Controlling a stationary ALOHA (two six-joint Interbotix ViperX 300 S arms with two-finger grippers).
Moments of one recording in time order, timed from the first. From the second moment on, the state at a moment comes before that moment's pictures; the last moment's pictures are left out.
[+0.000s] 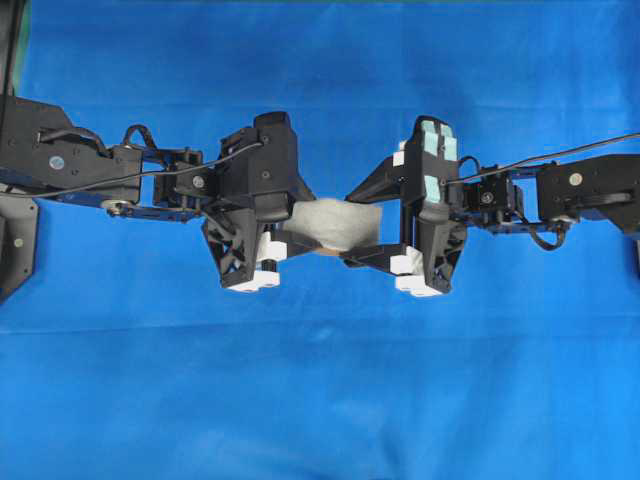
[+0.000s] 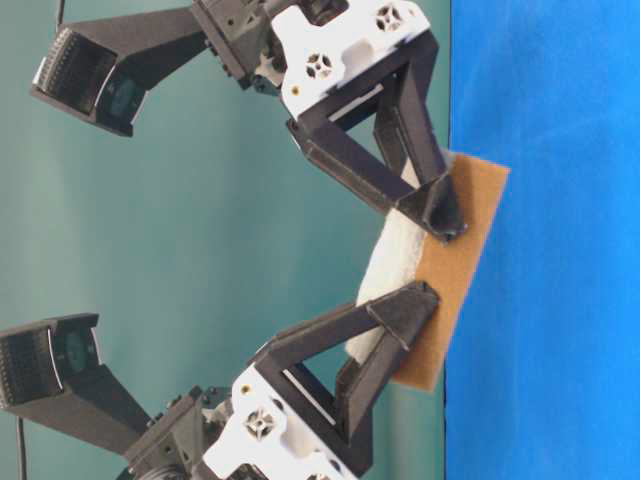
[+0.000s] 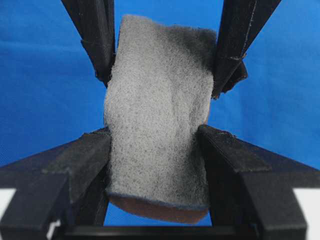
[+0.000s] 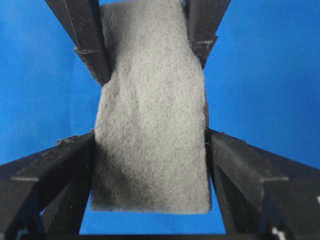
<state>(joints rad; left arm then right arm) 0.00 -0.09 0.63 -0.04 0.08 -0.03 0.00 -0.06 0.73 0.05 -0.17 0.09</state>
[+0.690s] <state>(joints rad) 0.00 -0.13 0.67 -0.04 0.04 -0.02 0.00 -0.07 0.72 0.03 -0.11 0.08</state>
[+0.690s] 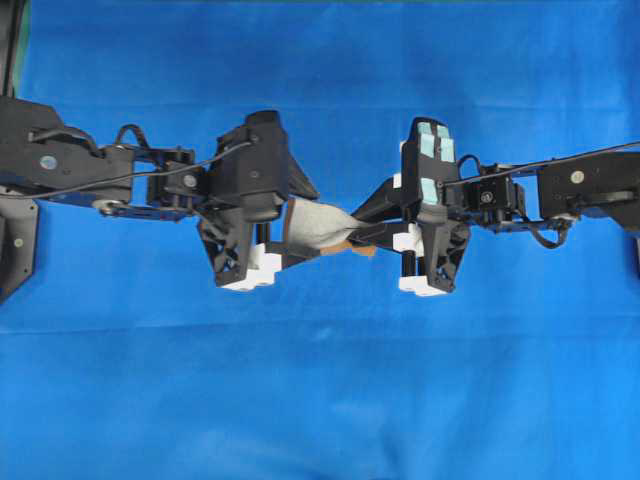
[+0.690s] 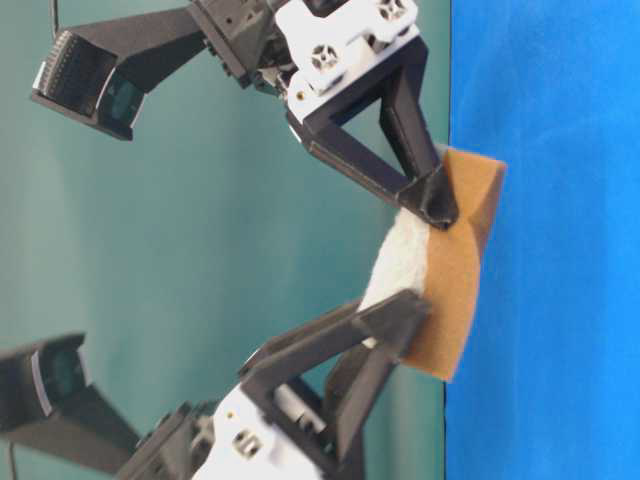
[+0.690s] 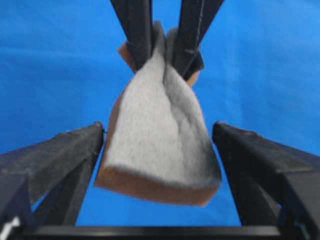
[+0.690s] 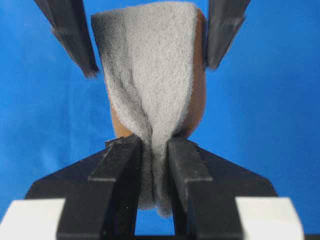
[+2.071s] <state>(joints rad) 0.00 -0.45 0.93 -0.04 -0.15 -0.03 0.00 0.21 0.70 0.04 -0.11 0.09</state>
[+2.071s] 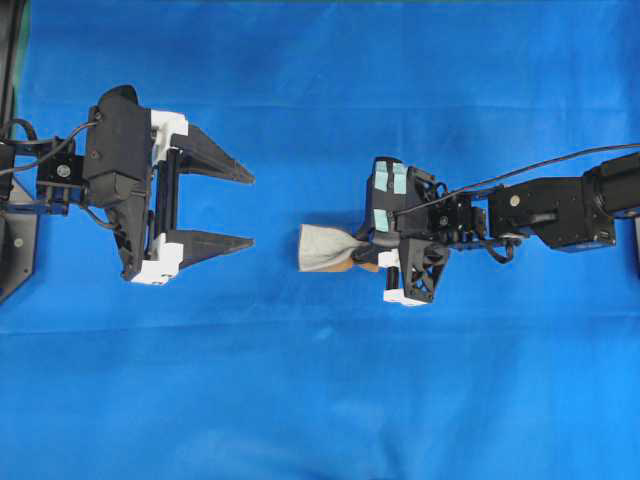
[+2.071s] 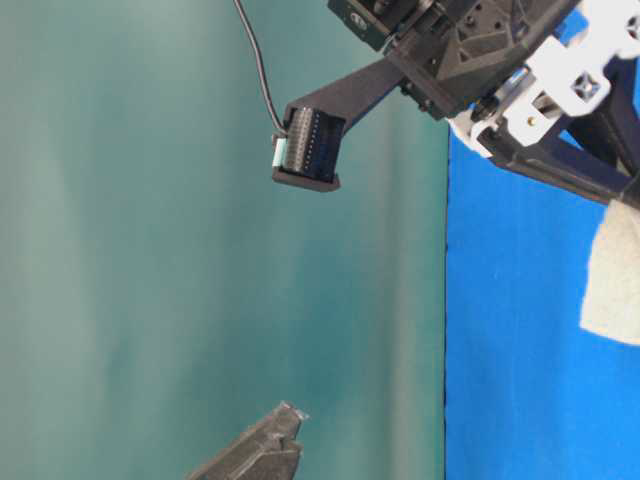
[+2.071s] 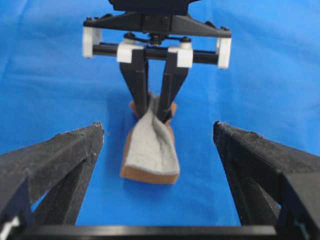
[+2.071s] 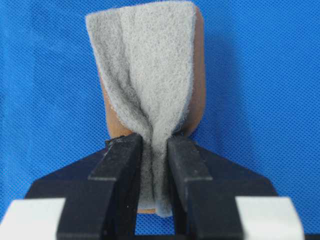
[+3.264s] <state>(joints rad) -0.01 -0.45 0.93 -0.03 -0.15 -0.03 -0.09 0.19 0.71 0.08 -0.10 0.03</state>
